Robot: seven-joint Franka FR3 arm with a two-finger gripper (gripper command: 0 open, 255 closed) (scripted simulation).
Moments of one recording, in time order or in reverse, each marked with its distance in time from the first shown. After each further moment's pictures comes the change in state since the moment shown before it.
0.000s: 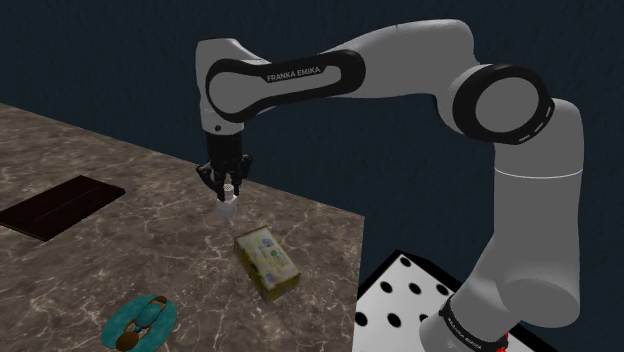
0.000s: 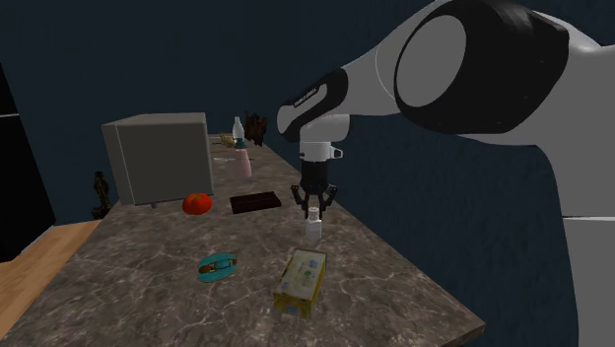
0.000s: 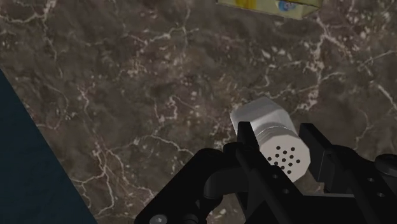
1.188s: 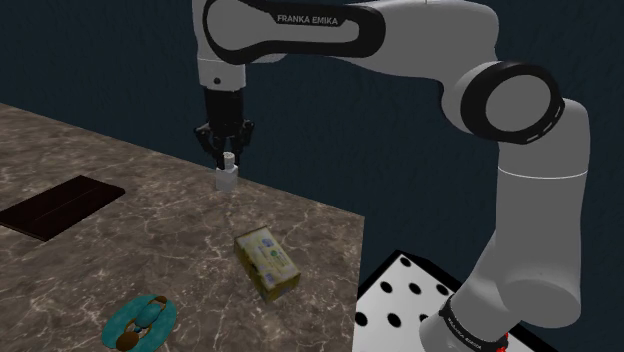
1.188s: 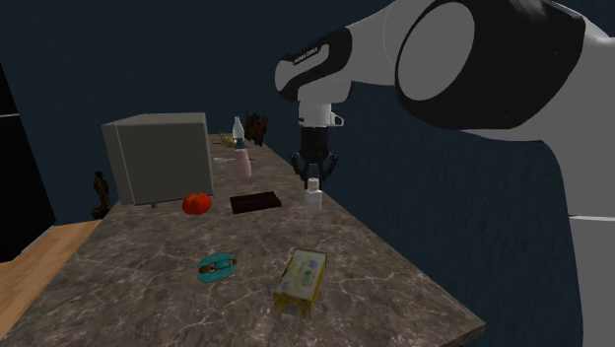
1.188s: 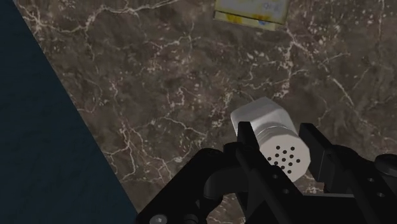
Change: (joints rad) arm 0.012 -0.026 0.009 0.201 0.010 -0.225 0.004
